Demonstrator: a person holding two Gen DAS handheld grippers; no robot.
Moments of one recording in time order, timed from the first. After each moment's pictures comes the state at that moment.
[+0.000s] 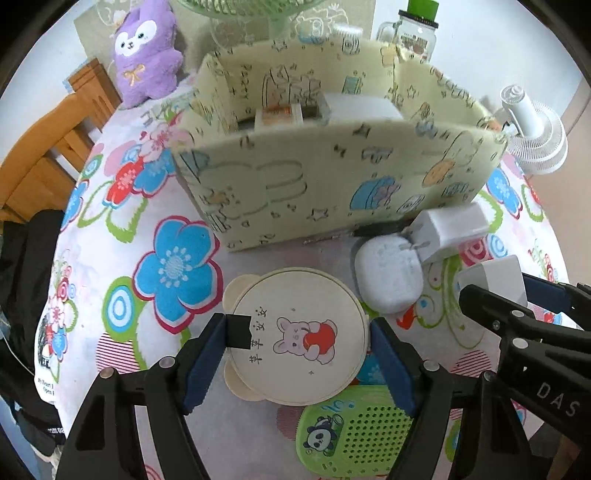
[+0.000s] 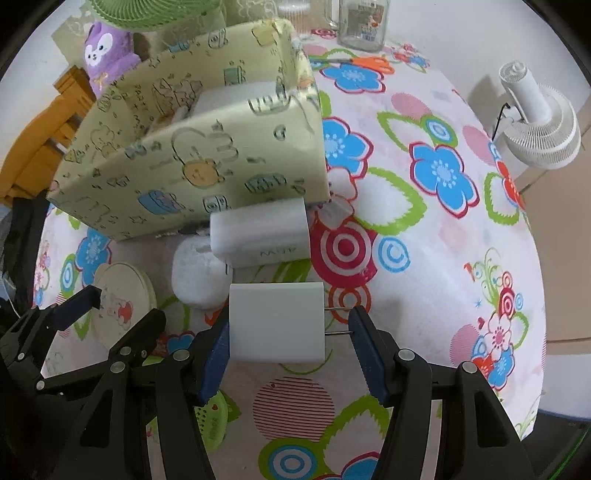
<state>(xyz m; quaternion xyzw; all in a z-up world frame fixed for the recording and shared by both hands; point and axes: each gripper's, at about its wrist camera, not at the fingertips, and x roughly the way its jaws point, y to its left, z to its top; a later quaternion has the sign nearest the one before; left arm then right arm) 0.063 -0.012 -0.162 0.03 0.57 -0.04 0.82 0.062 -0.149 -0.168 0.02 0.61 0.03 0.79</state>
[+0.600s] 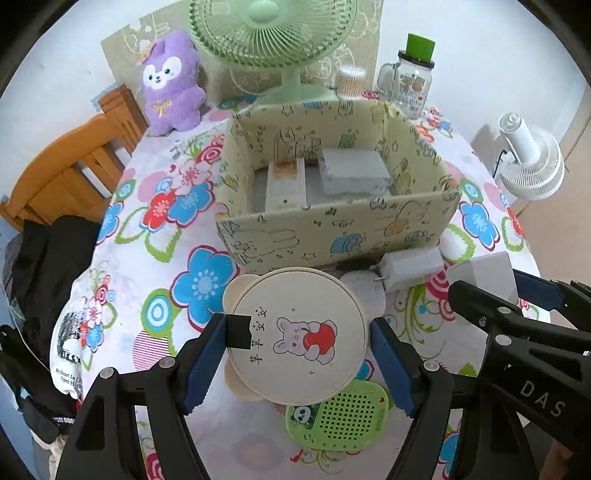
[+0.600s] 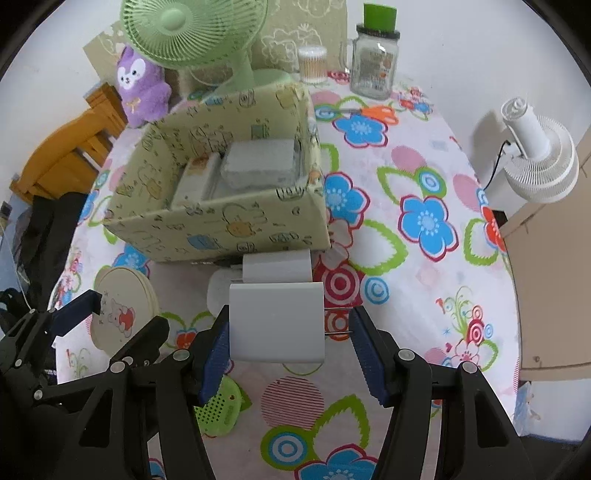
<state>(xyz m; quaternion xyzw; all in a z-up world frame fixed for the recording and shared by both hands) 0.044 -0.021 -0.100 0.02 0.54 -0.01 0.84 0.054 -0.152 -0.109 0.01 0.57 0.06 0.82</state>
